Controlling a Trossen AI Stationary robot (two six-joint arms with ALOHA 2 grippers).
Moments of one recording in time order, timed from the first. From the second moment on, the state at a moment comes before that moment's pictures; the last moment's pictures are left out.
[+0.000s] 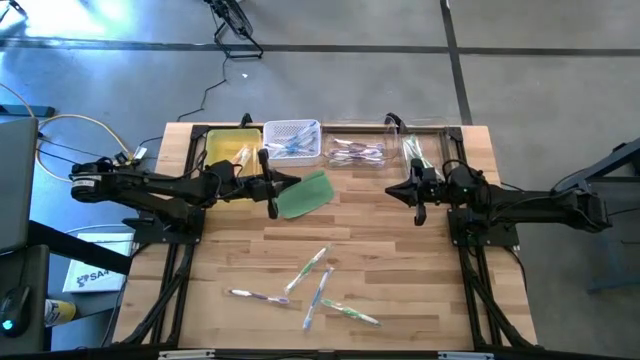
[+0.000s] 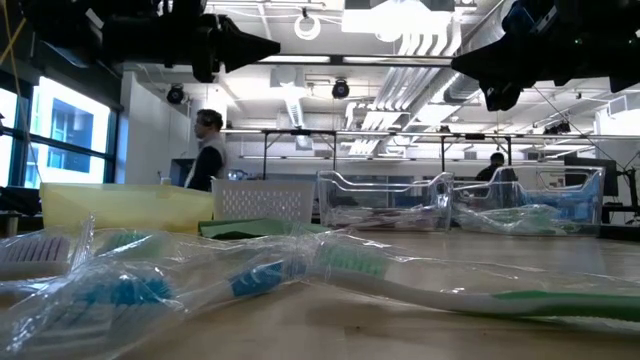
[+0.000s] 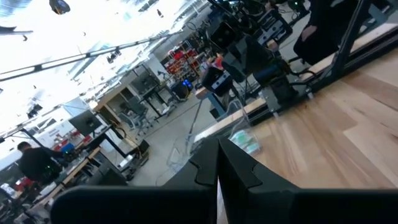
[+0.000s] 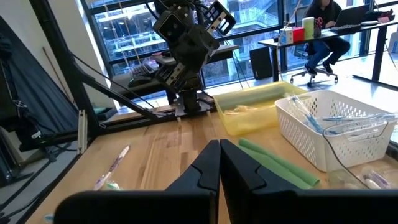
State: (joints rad) left arm 0.14 1.15 0.46 0.83 -0.01 0.65; right arm -0.24 0.62 0.22 0.40 -0.18 0.20
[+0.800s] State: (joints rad) left arm 0.14 1.15 0.46 0.78 -0.01 0.65; right arm -0.24 0.62 0.22 0.40 -0.19 0.15
